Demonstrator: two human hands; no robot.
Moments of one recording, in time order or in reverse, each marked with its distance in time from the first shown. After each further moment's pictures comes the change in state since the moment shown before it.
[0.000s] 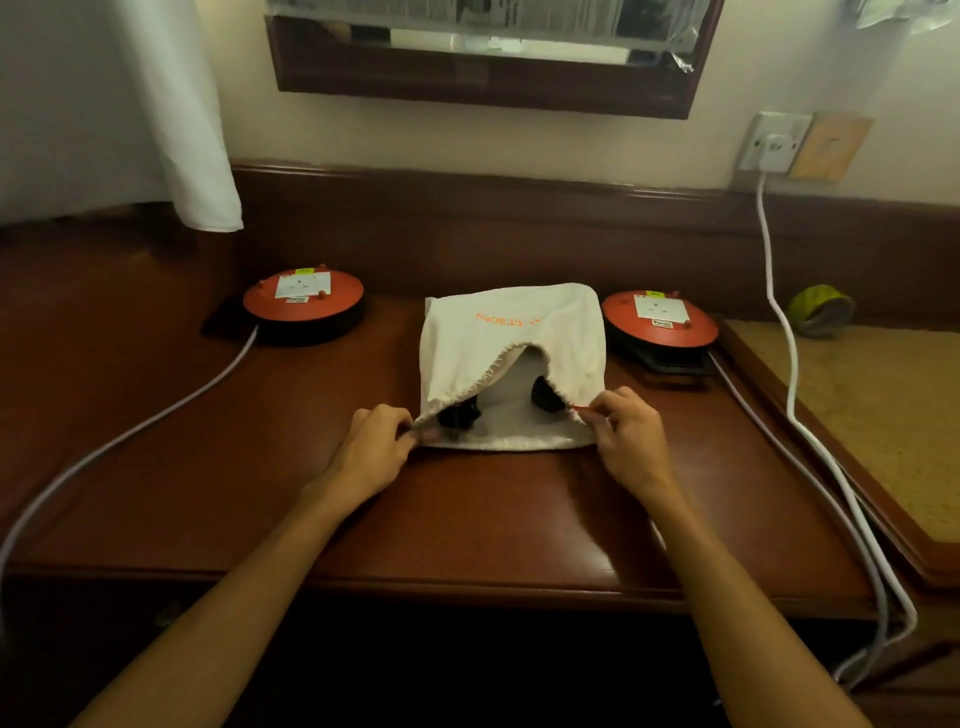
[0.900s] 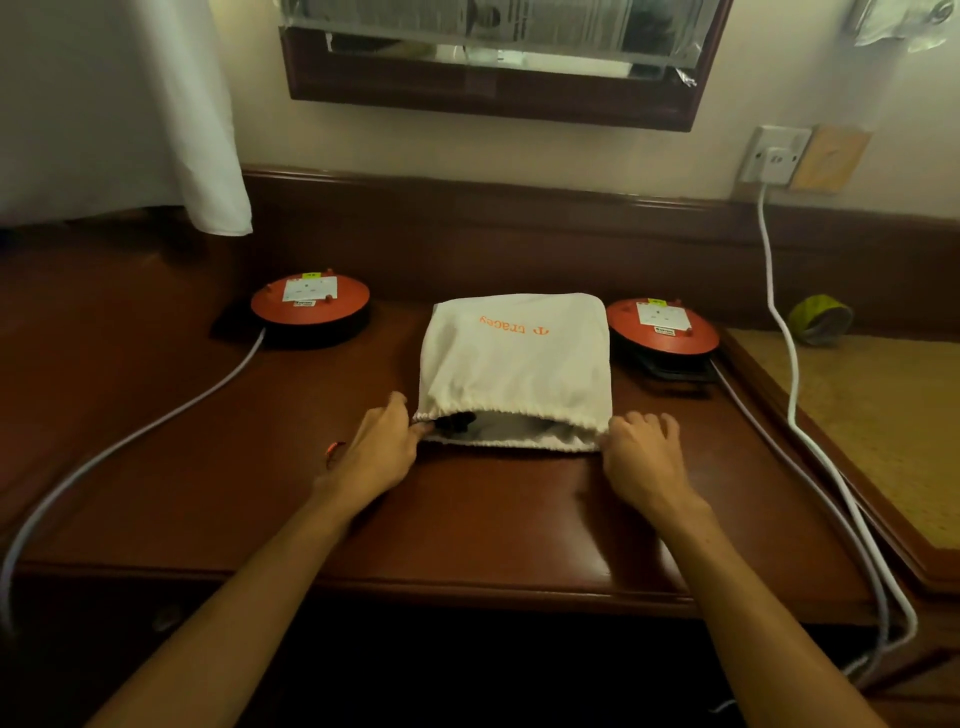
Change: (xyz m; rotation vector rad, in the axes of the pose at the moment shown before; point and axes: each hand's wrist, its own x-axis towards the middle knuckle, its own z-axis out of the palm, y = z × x) left_hand 0.004 0.006 -0.003 -0.042 -0.054 -0.112; right_hand -0.011 -0.009 -0.008 -0.699 -0.237 0.043
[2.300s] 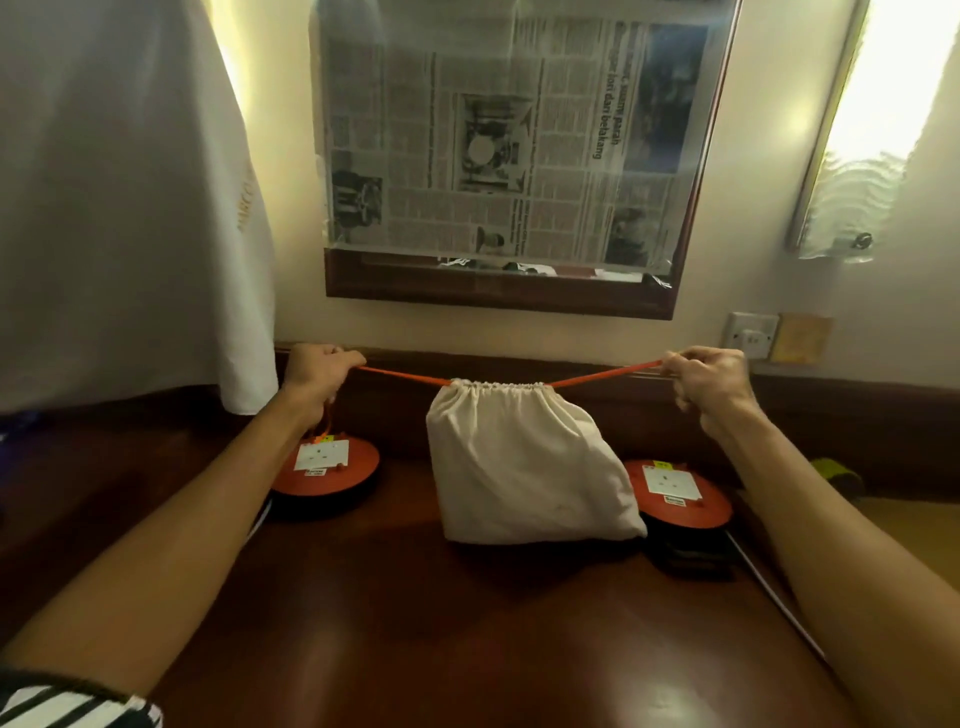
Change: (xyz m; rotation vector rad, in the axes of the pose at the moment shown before) left_hand 0.158 0.056 -0.225 -0.646 0.435 -0.080; right_hand 0.193 0.035 -0.205 1.316 0.405 0.241
